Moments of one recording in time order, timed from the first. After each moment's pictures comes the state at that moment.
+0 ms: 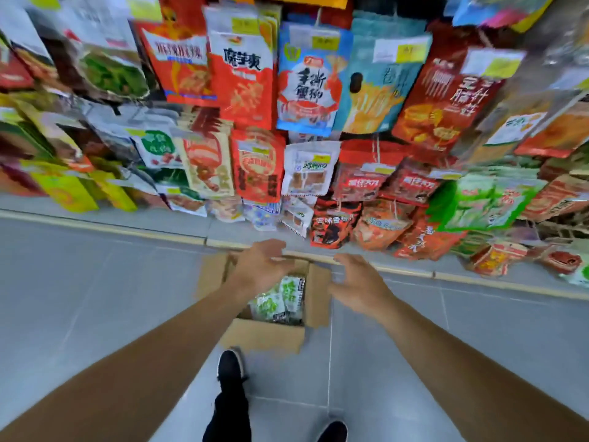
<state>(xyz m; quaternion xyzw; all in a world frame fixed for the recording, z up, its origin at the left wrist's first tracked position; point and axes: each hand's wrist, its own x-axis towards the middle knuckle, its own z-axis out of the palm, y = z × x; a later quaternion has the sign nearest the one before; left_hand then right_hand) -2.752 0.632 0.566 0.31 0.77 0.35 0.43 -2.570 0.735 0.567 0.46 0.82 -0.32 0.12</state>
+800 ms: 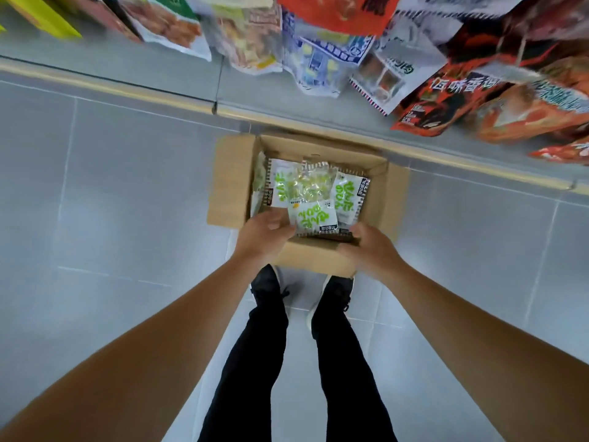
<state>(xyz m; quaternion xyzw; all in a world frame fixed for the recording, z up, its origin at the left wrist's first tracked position) -2.903 0.621 0.197 0.06 0.80 0.25 0.54 -2.734 0.736 0.195 0.55 0.64 -0.46 0.27</state>
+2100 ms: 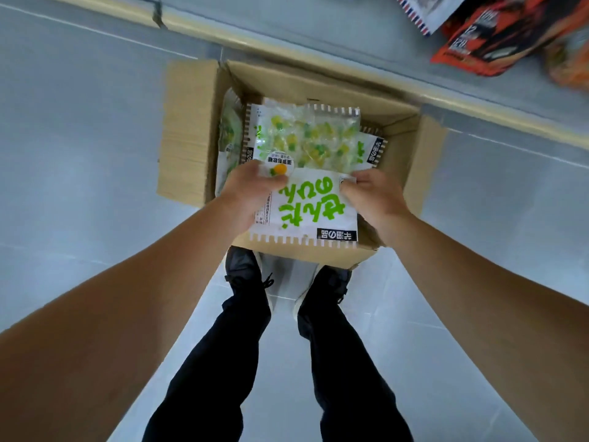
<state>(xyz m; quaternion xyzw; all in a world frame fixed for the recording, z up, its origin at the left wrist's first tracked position) -2.902 0.667 -0.003 -0.08 0.76 0.29 0.57 -2.738 0.788 0.006 0.64 0.56 -0.51 0.14</state>
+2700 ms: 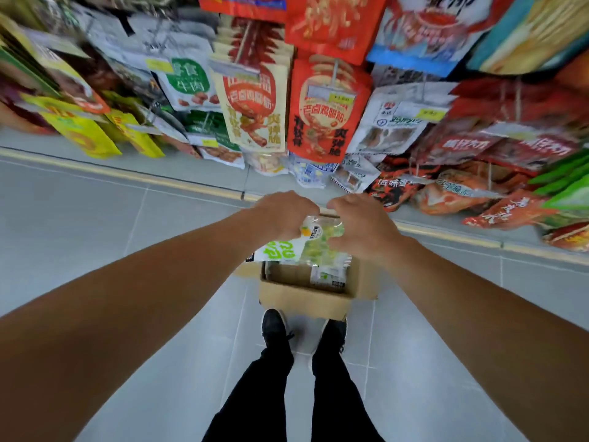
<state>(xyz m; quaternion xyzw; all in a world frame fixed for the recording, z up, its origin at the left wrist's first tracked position) -2.957 0.692 0.489 0.61 0.71 -0.08 0.34 -2.801 0.777 0.480 0.30 0.92 -0.19 0.18</state>
